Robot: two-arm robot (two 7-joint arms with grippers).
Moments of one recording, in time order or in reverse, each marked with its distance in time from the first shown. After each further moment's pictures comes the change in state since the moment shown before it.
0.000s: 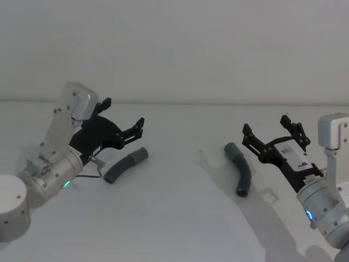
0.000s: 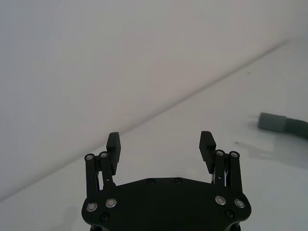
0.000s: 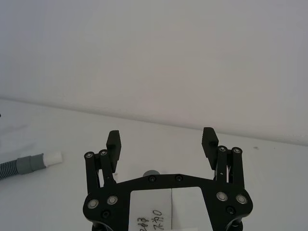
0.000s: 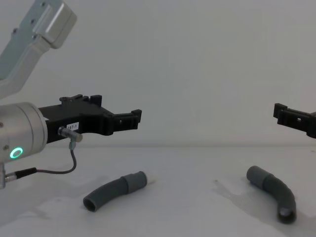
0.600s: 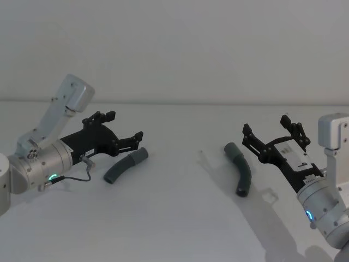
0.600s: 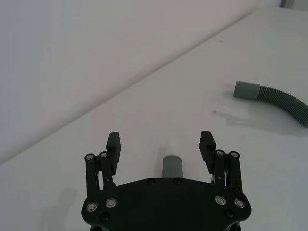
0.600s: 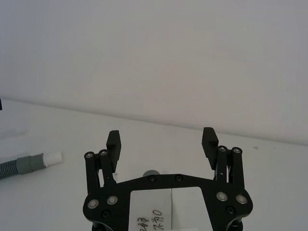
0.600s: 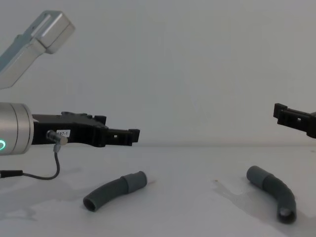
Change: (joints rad) left arm -0.096 0.063 0.008 0.066 -0.110 0.165 -0.214; right arm 0.000 0.000 0.000 0.000 0.000 0.000 0.000
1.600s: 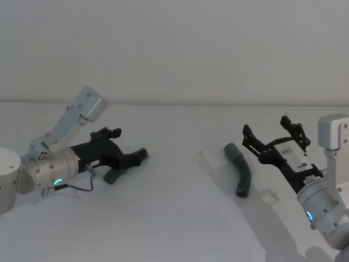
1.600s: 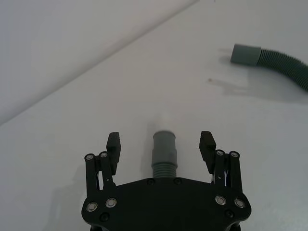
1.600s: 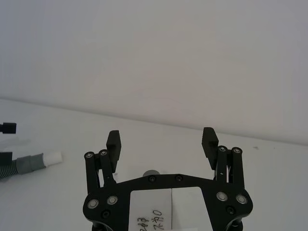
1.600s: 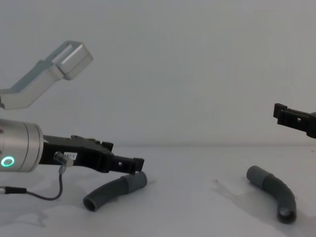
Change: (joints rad) left arm -0.070 -0.002 0.072 0.091 0.018 0.068 -0.062; right arm 0.000 0.000 0.000 0.000 0.000 0.000 0.000
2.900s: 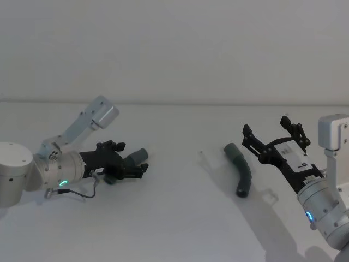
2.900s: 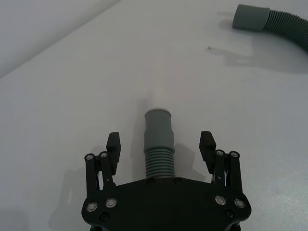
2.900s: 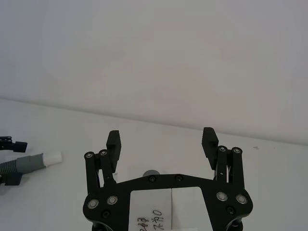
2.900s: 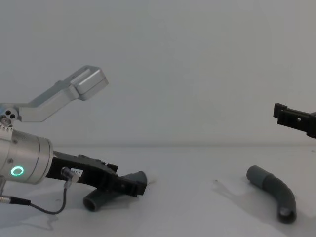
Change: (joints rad) left arm -0.071 -0.028 0.051 0.097 0.046 0.088 -0.076; right arm 0.000 0.000 0.000 0.000 0.000 0.000 0.000
